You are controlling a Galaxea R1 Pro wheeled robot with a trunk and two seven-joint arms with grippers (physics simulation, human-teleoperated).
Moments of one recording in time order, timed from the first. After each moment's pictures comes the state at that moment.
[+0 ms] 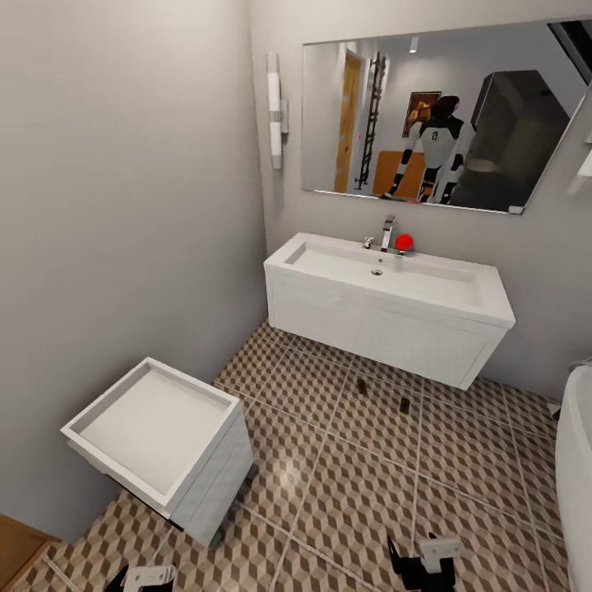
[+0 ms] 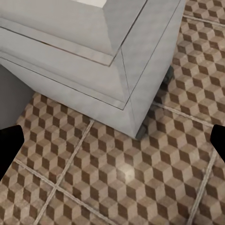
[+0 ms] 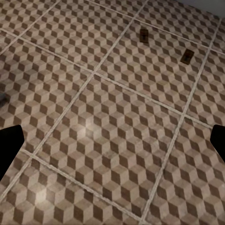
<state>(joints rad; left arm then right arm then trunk) -0.41 0.08 -0.52 0.08 0.51 -0.71 0.07 -0.43 -0.06 0.28 -0.02 -0.23 -0.73 0.02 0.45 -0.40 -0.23</state>
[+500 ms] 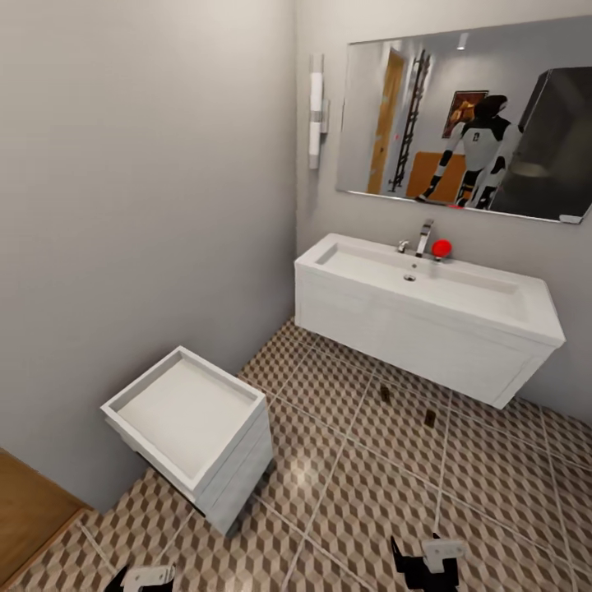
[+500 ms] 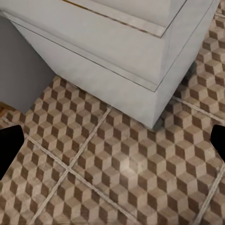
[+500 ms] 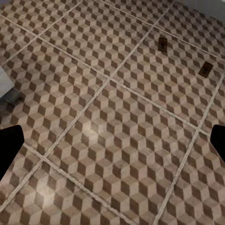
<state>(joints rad) -0.41 0.08 -0.52 0.08 0.51 -0.71 0.07 -0.43 -0.06 0.28 -0.02 -0.23 -0.73 0.00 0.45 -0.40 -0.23</state>
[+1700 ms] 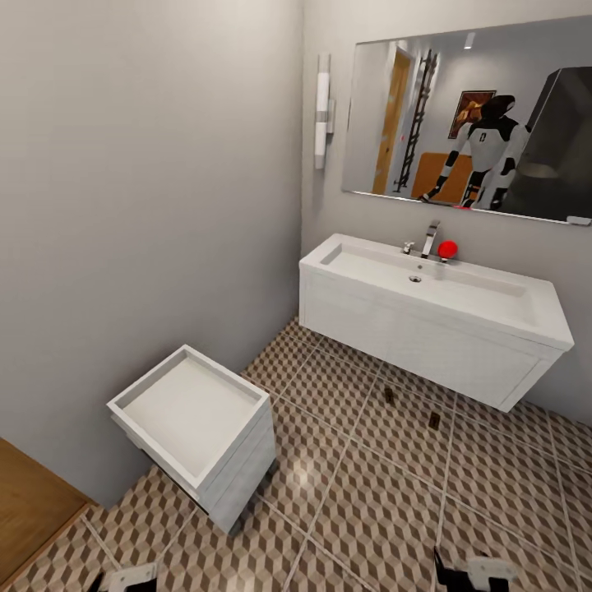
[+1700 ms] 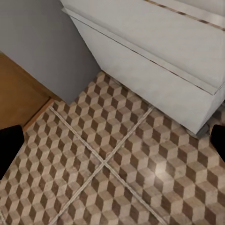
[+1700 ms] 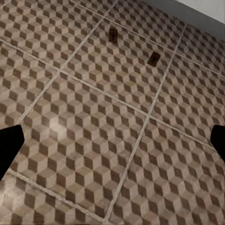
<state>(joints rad) -0.41 0.08 -0.50 0.08 0.51 -0.71 0.25 -0.39 -0.16 0.28 -0.02 -0.33 -0.74 -0.07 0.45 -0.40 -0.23</state>
